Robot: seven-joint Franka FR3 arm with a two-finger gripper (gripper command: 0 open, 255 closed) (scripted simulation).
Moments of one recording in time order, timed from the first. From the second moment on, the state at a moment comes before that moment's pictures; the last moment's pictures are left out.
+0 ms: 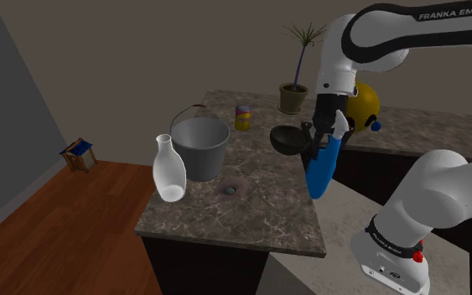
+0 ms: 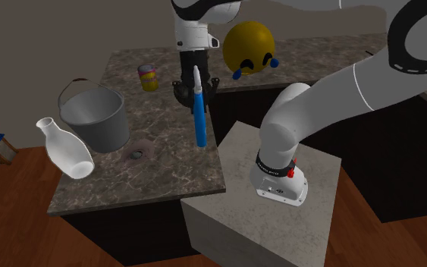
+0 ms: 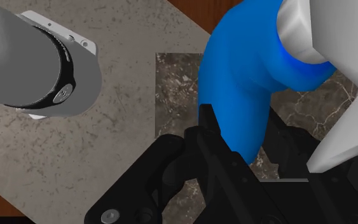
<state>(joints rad) -0.04 -0.75 0.04 -2.61 0.38 1.55 0.83</state>
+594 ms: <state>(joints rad) -0.12 -0.47 -0.09 -2.40 0.26 1.56 0.67</state>
